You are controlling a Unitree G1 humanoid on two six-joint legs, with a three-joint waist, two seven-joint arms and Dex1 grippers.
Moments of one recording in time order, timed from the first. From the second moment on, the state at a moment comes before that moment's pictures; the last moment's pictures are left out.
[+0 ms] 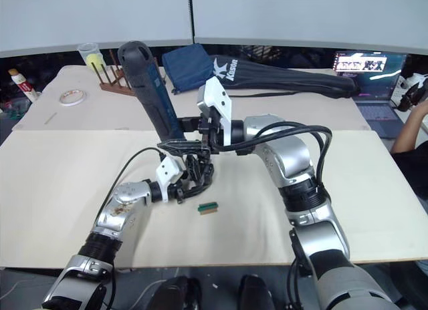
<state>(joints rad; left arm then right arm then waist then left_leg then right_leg) -0.45 0.33 -0.15 0.28 -0.14 0.11 -0.89 -0.91 -0.32 0.21 0.05 0.45 0.51 1.07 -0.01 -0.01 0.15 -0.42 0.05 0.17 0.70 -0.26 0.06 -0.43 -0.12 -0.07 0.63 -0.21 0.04</state>
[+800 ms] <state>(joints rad) -0.46 0.34 -0.15 0.29 -0.14 0.11 -0.89 -0.89 -0.32 0.16 0.01 0.48 0.50 1.03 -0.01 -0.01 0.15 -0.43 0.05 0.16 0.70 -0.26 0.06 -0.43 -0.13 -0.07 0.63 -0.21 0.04</state>
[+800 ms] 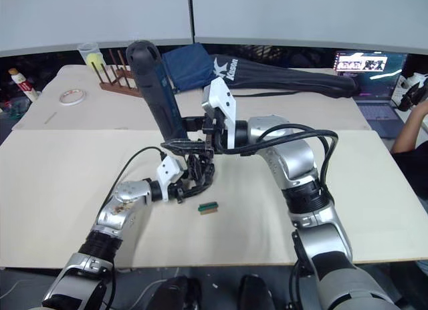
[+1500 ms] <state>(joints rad) -0.47 0.32 -0.17 0.27 -0.16 0.09 -0.90 -0.82 -0.37 0.11 -0.14 0.55 0.53 1.05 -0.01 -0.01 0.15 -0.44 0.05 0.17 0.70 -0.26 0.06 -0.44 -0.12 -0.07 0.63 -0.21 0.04</state>
